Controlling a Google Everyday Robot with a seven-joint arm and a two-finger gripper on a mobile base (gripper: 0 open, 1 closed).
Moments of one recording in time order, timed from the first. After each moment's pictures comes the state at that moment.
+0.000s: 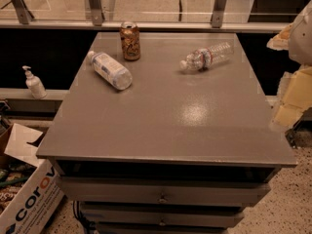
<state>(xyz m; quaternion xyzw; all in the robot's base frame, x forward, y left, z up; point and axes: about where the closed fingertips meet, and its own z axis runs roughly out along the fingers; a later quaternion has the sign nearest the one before) 0.438 -0.217 0.976 -0.60 0.78 -0.03 0.16</state>
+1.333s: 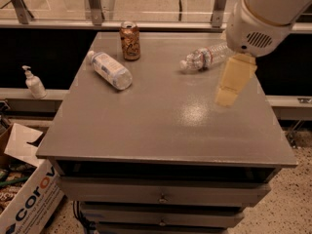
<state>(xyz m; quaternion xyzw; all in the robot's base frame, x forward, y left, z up) 0.490 -0.143 0.967 -0.61 0.77 -0.03 0.17</state>
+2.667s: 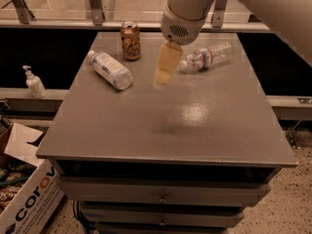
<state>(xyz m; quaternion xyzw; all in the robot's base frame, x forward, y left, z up) 0.590 -0.044 0.937 -0.59 0.79 -0.03 0.18</state>
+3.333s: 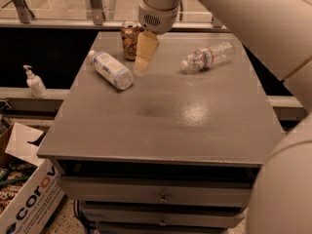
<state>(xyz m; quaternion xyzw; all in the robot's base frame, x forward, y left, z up) 0.643 -0.004 0.934 -0.57 0.81 -0.04 0.17</state>
